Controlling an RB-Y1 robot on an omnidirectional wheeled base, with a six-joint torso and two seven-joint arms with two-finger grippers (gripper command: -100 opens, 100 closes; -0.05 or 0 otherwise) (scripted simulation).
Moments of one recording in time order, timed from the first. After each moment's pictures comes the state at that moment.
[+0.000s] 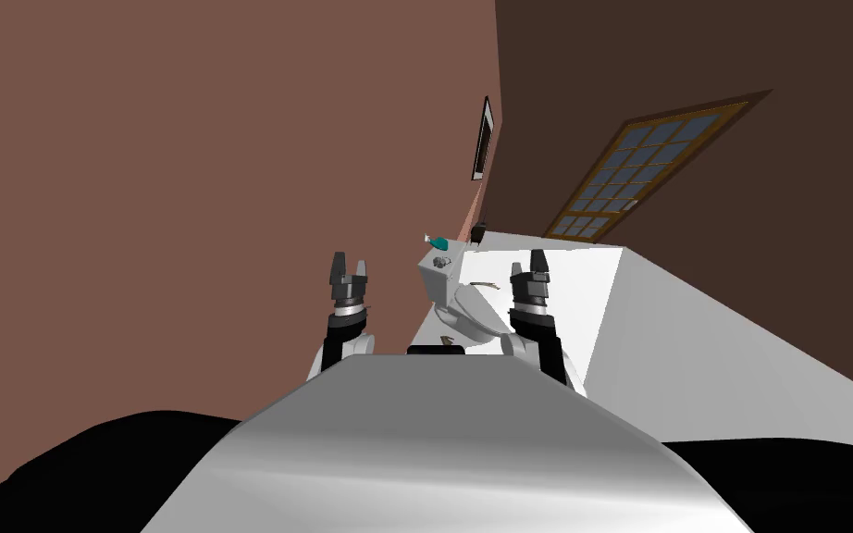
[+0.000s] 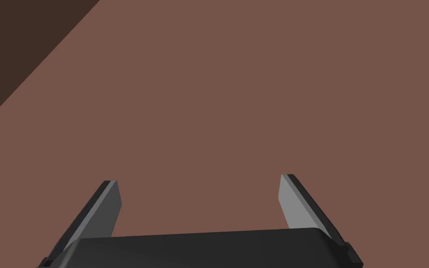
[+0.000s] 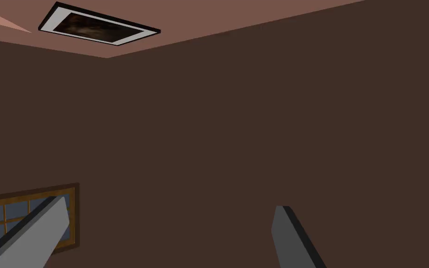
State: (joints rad) left arm 0.54 0.04 -0.07 -2.37 -0.10 -0.44 0.00; right arm 0.53 0.01 -0.06 -2.26 -0.03 -0.44 0.17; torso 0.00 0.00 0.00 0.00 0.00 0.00
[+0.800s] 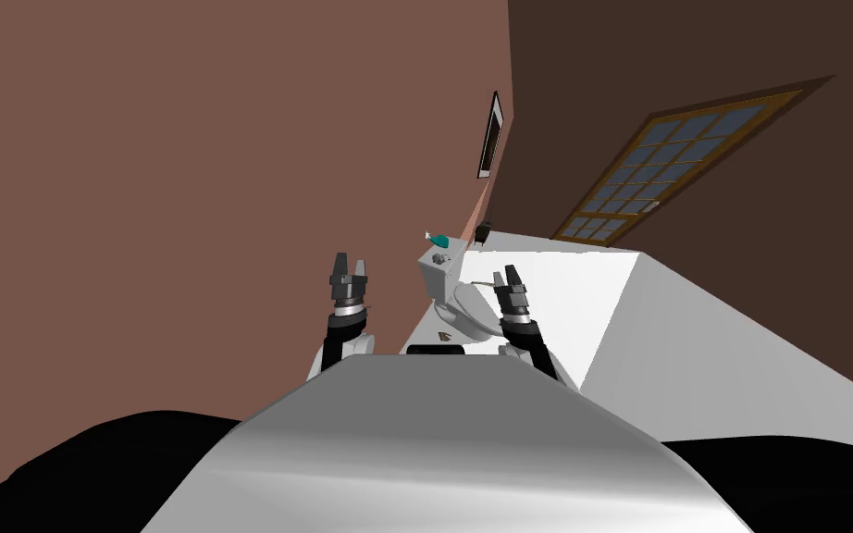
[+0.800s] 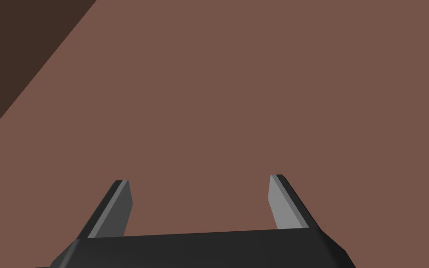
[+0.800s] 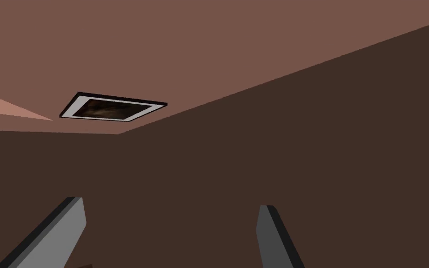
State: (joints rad) left arm 0.54 0.04 -0.07 -2.37 -0.10 -0.44 0.00; right arm 0.57 -0.17 0.07 -2.14 -0.04 -0.58 0.11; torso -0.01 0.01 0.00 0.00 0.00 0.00
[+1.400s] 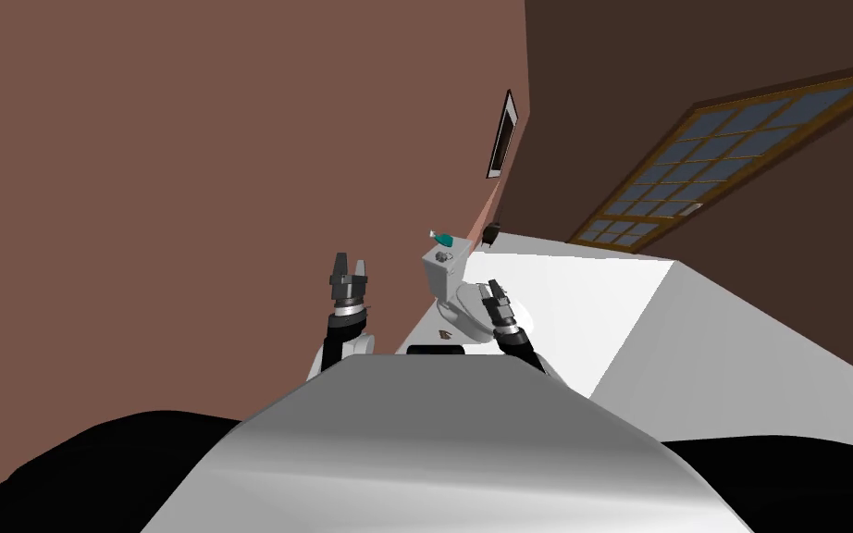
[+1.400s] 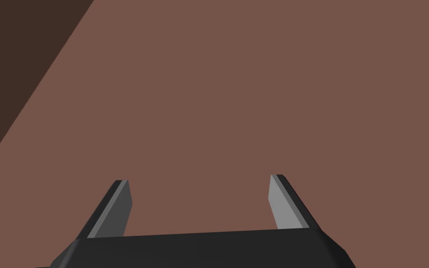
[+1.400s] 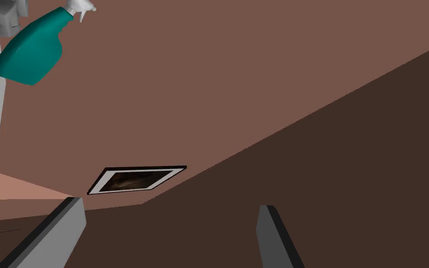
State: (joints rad) left arm 0.54 0.04 -0.07 -2.37 -0.10 -0.44 0.00; right arm 0.58 -0.33 0.20 -1.99 -0.06 -0.71 0.05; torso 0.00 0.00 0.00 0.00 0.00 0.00
